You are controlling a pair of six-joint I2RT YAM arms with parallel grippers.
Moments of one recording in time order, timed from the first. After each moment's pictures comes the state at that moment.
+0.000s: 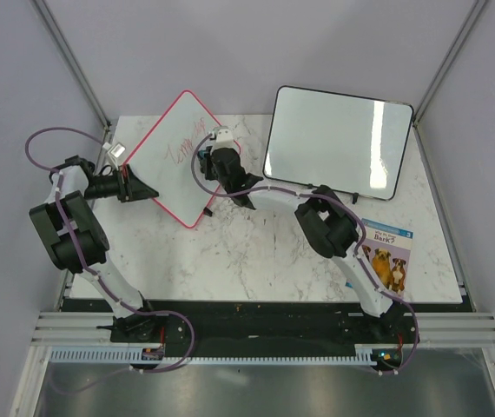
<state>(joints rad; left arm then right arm) 0.45 1.86 1.36 -1.05 1.20 0.69 0.81 2.40 1.84 0.31 0.30 0.37</state>
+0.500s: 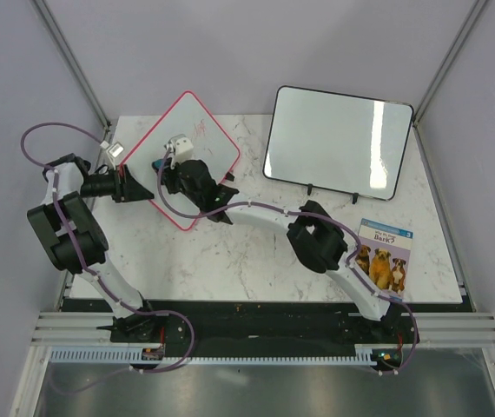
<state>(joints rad) 0.47 1.85 1.41 -1.15 1.13 0.77 1.00 2.39 2.00 0.27 0.26 0.28</state>
